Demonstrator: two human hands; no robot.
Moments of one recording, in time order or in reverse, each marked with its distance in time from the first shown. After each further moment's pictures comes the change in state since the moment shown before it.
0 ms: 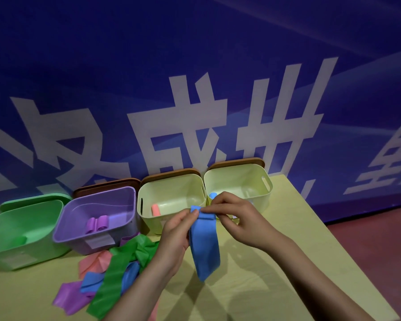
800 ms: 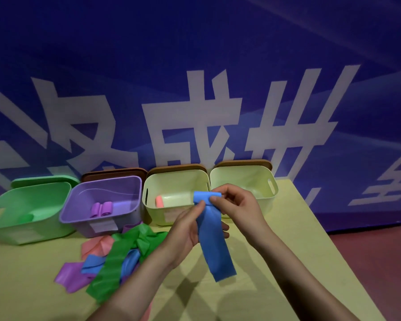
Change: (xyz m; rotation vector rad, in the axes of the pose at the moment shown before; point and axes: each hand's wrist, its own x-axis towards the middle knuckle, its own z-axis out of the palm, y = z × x) left_hand -0.012 0.016 0.009 -0.114 -0.217 -0.077; right_hand 0.021 -0.035 0.010 0.561 0.181 0.433
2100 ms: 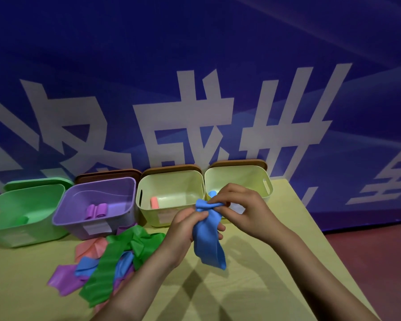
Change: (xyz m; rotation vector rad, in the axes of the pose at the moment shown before) left_hand 0.001 -0.002 0.021 0.197 0.063 0.050; right_hand 0.005 0.008 -0.050 -0.512 -0.200 -0.488
